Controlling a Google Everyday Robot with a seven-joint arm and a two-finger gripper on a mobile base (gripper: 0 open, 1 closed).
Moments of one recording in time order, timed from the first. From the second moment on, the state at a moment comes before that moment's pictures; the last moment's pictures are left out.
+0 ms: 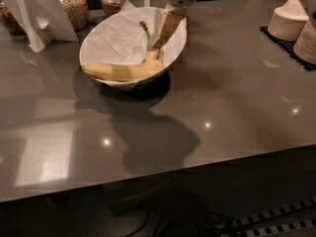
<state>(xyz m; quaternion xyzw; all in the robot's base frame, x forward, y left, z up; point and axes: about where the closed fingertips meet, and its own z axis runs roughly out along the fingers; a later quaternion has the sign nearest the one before) 0.611 0.016 1.026 -0.79 0.47 0.04 0.39</state>
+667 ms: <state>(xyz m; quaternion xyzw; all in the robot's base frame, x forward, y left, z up) 0.621 0.033 0.992 -0.81 0.46 0.07 0.35</state>
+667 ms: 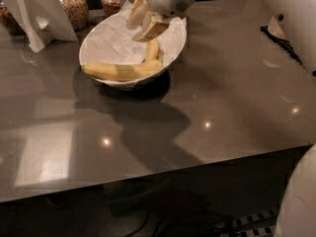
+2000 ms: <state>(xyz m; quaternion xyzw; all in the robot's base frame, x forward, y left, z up) 0.602 0.032 0.933 -0.81 0.47 0.15 0.30</state>
